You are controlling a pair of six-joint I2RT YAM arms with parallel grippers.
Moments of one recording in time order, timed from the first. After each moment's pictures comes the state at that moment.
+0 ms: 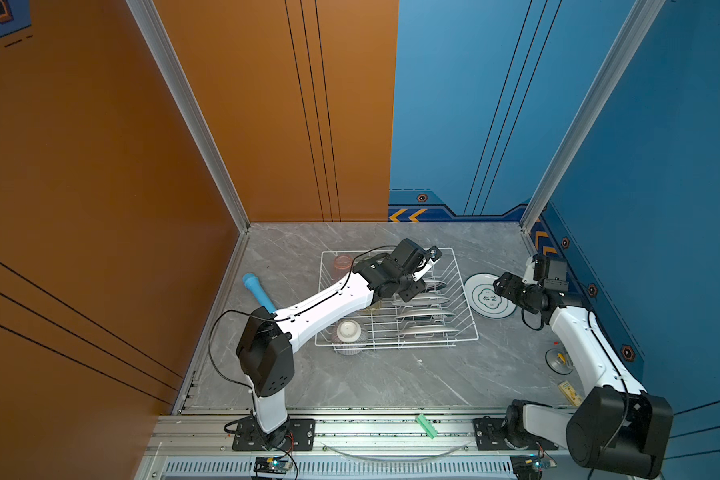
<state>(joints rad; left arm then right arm) -0.85 1.82 1.66 -0.64 -0.16 0.23 -0.14 1.22 0.93 -0.57 -0.12 0.35</state>
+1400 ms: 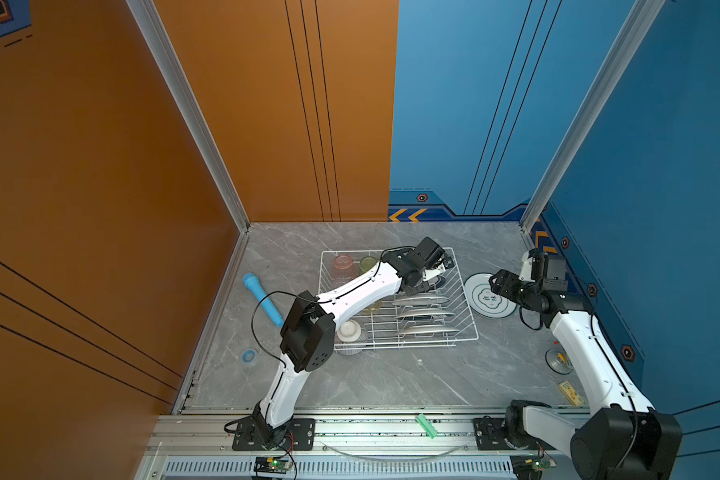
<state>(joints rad) -0.86 2.12 1.96 -0.81 -0.33 0.52 -0.10 1.15 0.95 -0.59 -0.11 0.35</state>
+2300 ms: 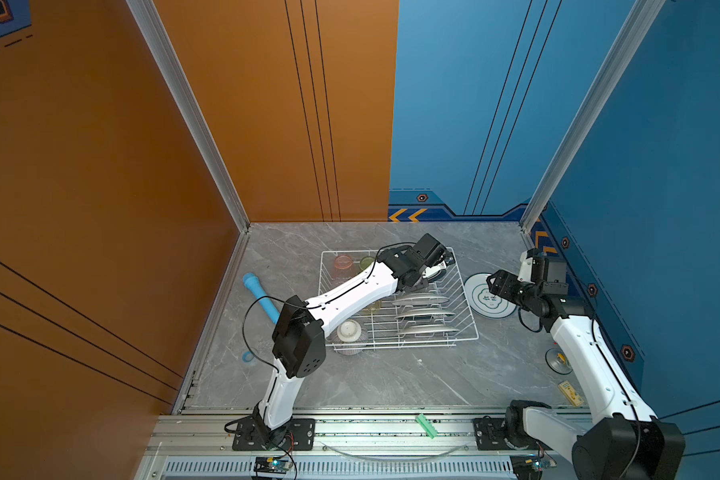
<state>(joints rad) -0.87 2.01 1.96 -0.83 -0.40 0.51 -0.08 1.12 0.93 -0.57 -0.14 0.36</state>
